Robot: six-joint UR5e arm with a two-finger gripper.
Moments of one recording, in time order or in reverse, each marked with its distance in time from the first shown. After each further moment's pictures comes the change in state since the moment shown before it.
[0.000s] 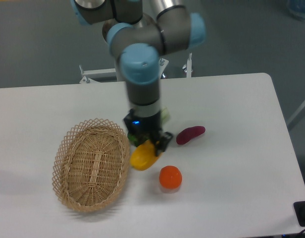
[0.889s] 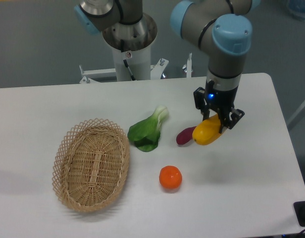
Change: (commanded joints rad) arm 0.212 0.009 0.008 -0.058 -0.031 0.316
